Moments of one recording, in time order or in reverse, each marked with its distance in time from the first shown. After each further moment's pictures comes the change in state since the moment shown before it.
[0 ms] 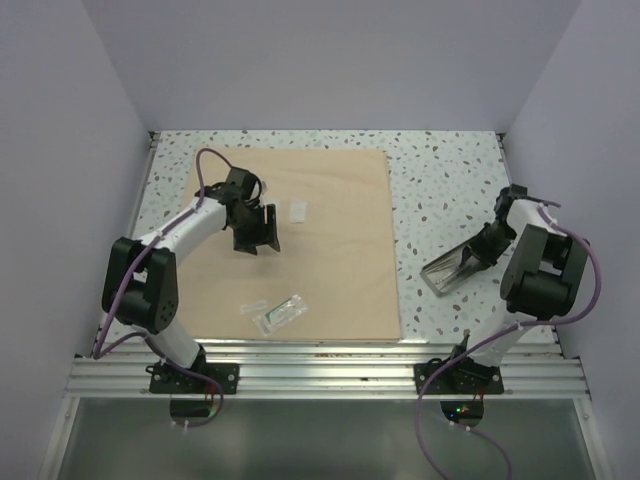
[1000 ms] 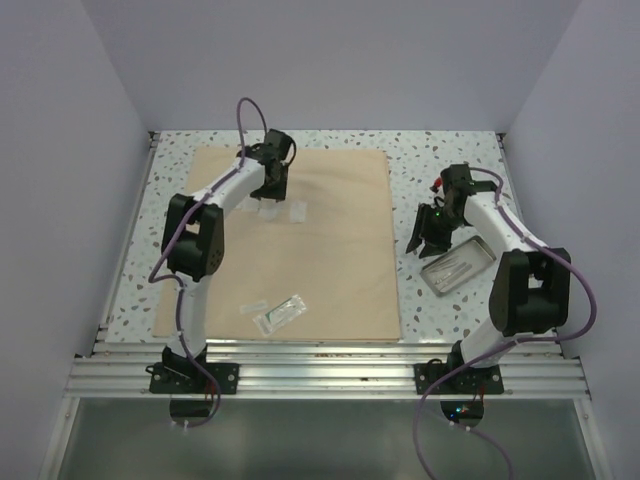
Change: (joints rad) left arm -0.024 0.497 0.637 -0.004 -0.422 0.144; right arm 0.409 -0.153 0.075 -0.068 -0.204 -0.124
